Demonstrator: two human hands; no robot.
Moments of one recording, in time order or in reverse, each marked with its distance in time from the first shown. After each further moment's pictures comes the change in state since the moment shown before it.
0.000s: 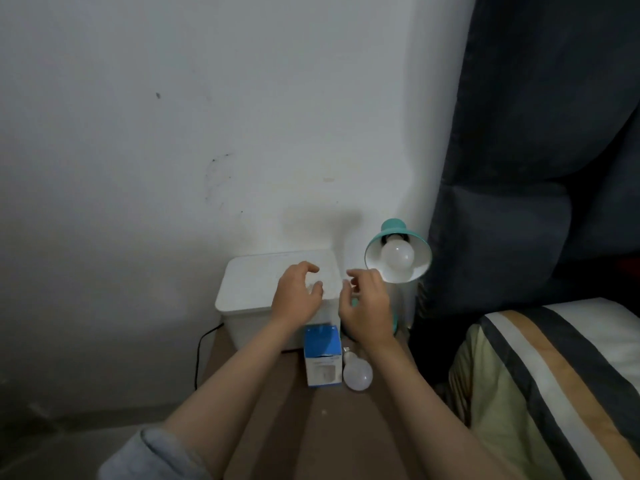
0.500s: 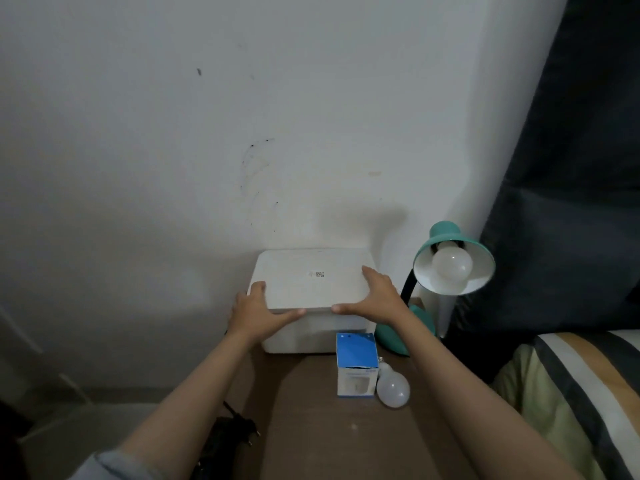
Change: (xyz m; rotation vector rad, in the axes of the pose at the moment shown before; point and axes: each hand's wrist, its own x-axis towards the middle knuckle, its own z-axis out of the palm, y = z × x) left_hand -0.002 -0.118 -0.066 0.238 -0.071 -0.443; right_hand 0.037 0.037 0.073 -0.022 -0.827 0.491
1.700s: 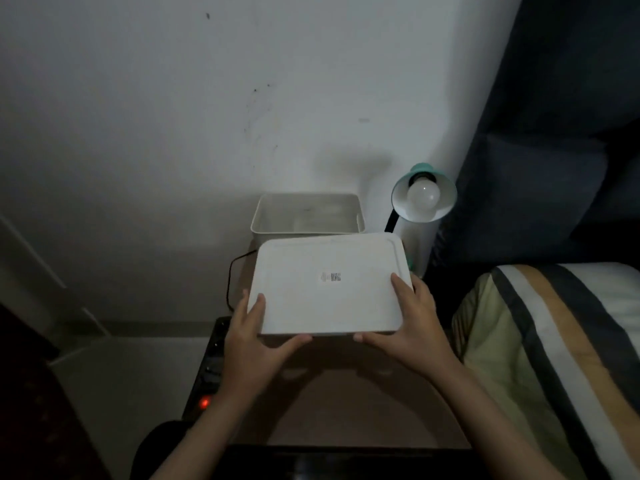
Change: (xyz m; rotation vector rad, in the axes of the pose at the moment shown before) left_hand -0.230 -0.034 0.023 -0.243 0.234 0.213; right_hand -0.248 0.029 -0.012 -0.068 0.189 -0.190
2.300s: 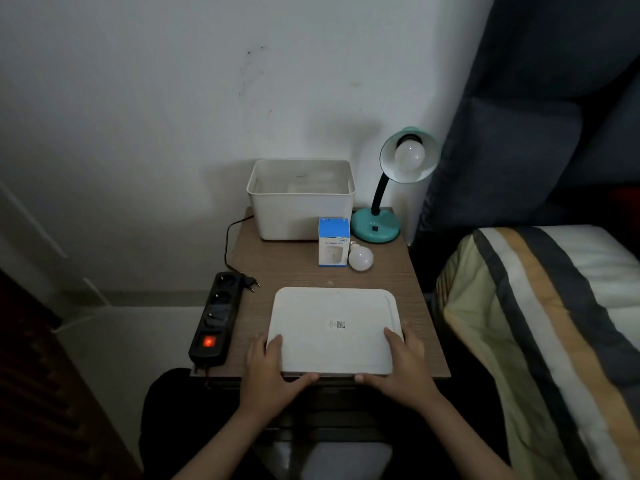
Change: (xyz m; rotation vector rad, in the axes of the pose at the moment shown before) left_hand -0.115 -0.058 0.041 0.233 -0.273 -0.087; right_hand -0.123 0.072 0.059 -0.079 -0.249 0.263
